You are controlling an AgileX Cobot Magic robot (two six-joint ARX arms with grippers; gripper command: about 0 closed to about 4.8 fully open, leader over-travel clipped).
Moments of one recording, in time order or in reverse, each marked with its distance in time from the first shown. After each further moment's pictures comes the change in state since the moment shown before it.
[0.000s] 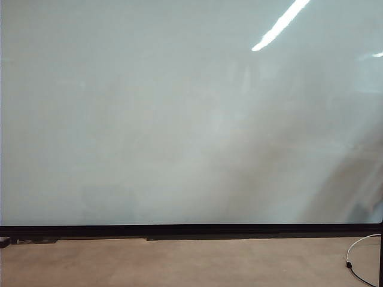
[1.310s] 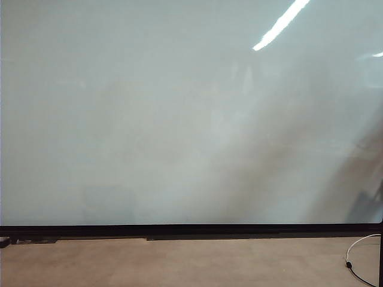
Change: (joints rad) left arm 0.000 0.000 0.000 0.000 0.000 0.000; right arm 0.022 0.074 0.132 0.001 0.016 -0.002
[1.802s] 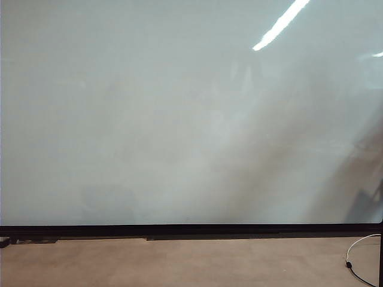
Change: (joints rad) left arm 0.000 0.000 0.000 0.000 0.000 0.000; right arm 0.010 0.006 0.002 -0.002 -0.001 0.002
